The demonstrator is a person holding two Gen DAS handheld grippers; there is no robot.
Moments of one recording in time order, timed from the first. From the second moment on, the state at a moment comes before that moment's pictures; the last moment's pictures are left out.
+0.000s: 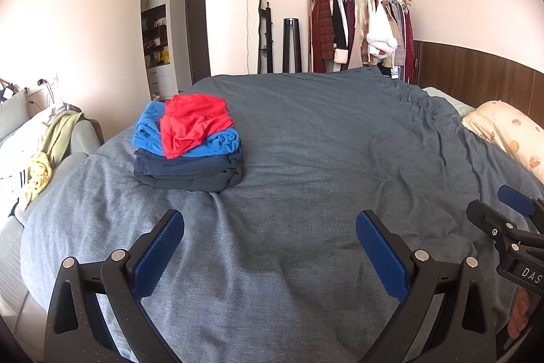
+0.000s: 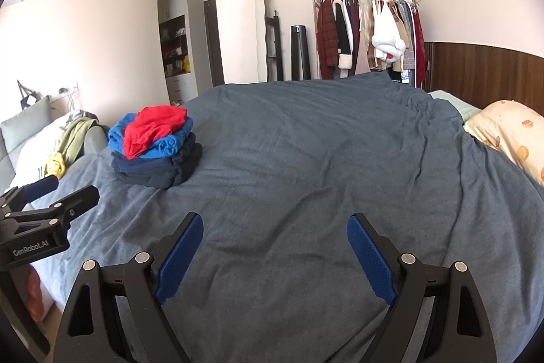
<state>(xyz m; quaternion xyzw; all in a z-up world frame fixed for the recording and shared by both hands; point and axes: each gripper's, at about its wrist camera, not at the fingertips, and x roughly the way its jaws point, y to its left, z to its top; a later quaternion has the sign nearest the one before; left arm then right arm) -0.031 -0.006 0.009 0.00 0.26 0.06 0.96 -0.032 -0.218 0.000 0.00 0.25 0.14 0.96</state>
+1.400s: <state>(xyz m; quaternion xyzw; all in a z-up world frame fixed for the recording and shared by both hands) -0.033 -0.008 0.008 0.00 0.25 0.07 0.97 -0.029 -0.216 -0.004 0.00 0.25 0.14 0.96</state>
